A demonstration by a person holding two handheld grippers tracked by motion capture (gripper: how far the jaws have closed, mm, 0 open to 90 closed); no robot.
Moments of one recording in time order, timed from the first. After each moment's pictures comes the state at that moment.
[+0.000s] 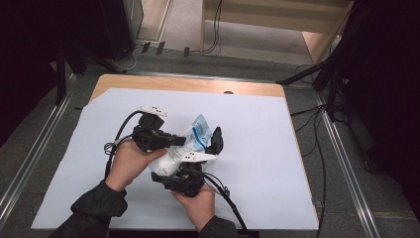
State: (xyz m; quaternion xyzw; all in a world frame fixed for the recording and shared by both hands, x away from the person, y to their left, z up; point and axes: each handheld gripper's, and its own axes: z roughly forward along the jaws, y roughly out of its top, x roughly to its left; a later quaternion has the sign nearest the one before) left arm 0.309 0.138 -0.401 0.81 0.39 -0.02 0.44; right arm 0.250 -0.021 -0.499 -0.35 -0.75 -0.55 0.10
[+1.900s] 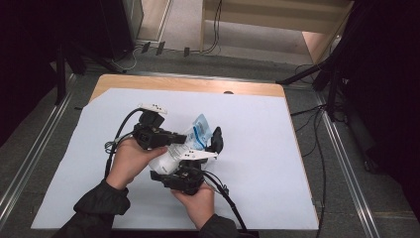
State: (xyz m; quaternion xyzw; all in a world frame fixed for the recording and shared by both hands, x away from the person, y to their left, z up) left arm 0.313 0.137 -0.398 0.80 0.40 -0.03 0.44; right arm 0.253 -0.019 -0.495 -0.35 -0.75 -0.56 0.11
